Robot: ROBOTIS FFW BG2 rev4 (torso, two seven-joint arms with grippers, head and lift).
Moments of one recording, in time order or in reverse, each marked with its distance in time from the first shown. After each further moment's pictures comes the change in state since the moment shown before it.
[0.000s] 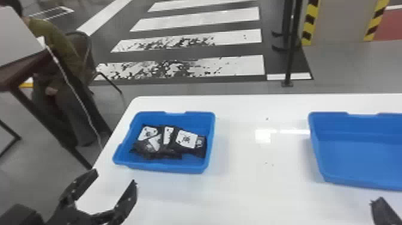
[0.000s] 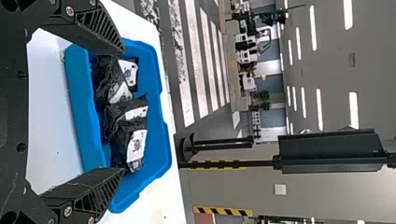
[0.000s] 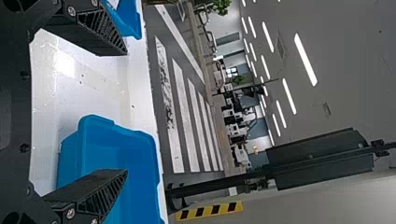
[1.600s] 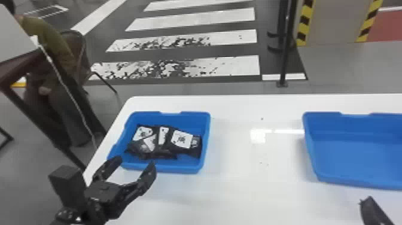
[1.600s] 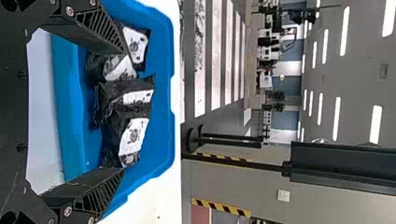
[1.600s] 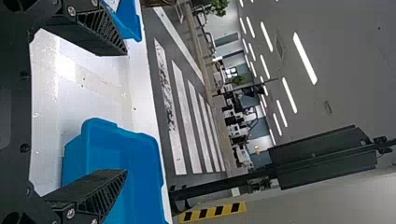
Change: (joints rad) left arm -0.306 0.001 -0.092 0.139 -0.026 0.255 -0.006; right arm -0.005 0.000 0.010 0.015 -0.019 0.000 0.001
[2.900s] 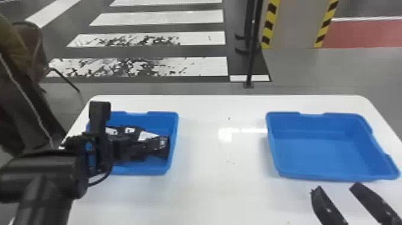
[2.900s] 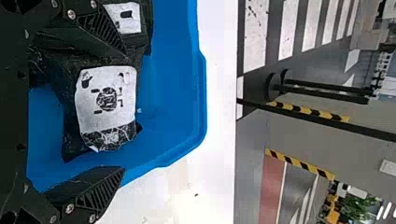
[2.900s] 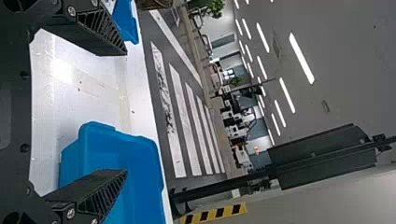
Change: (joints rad) left arm -0.674 0.173 -0.208 0.460 -0.130 0.607 -0.185; right arm -0.024 0.000 0.014 0.019 -0.016 0.000 0.001
